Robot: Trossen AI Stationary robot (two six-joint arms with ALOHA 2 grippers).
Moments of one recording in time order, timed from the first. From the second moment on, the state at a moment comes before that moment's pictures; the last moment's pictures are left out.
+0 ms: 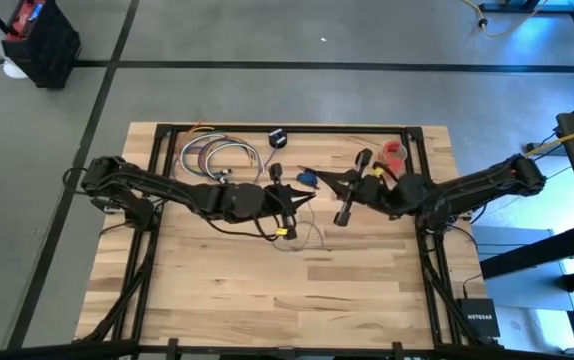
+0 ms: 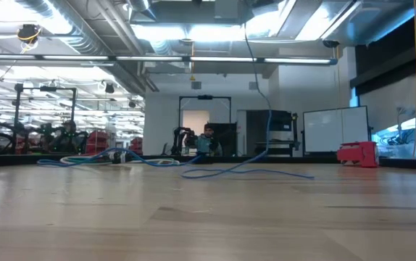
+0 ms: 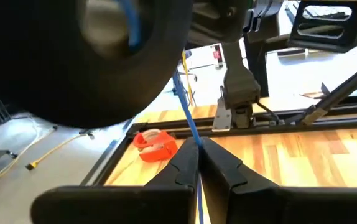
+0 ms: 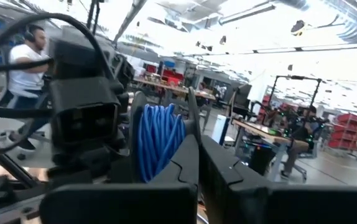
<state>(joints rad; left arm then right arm) -0.17 1.61 1.23 0.21 -0.49 0.20 0.21 1.14 0.76 0.69 0.48 -0.37</state>
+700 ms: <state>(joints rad) -0.17 1.62 1.22 0.21 -0.48 0.23 0.26 1.11 0.88 0.52 0.48 -0.40</state>
